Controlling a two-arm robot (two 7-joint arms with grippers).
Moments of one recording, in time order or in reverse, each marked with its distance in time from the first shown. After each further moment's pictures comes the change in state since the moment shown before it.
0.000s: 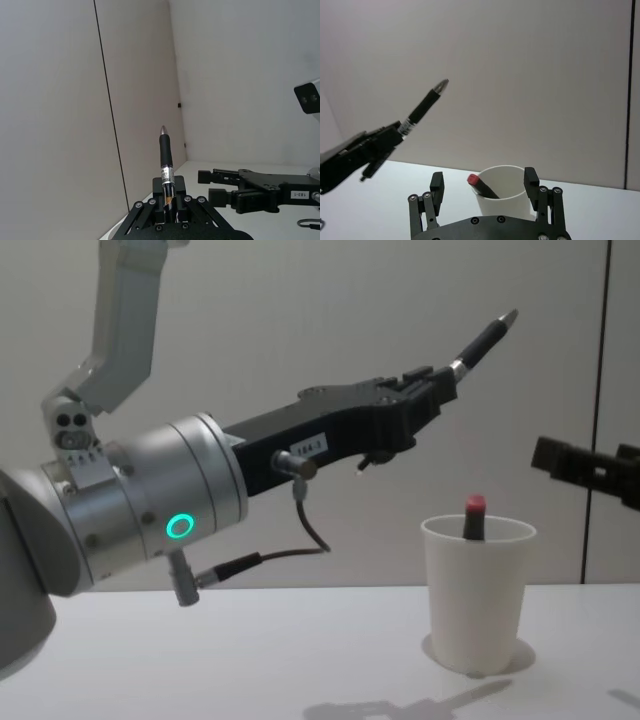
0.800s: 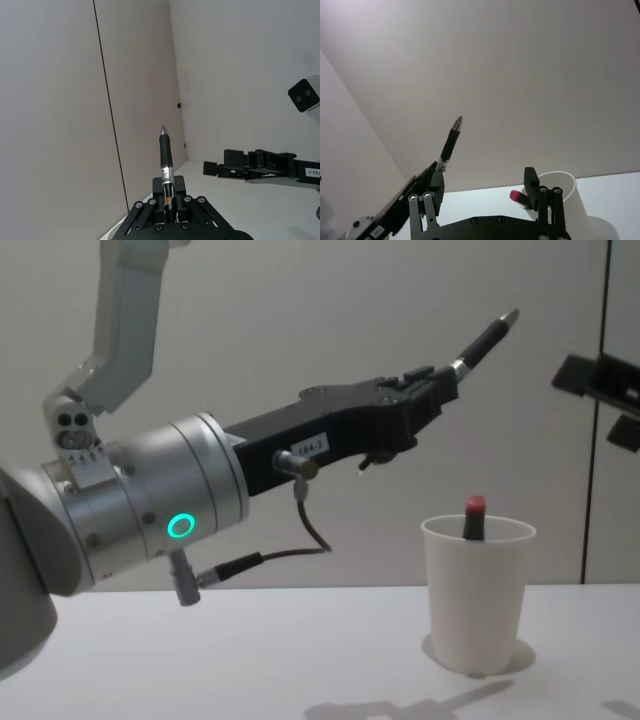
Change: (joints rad) left arm -0.001 -0.001 0.001 0.000 0.000 0.000 -0.001; right arm -0.026 -0.002 0.028 -0.032 0.382 0.038 0.083
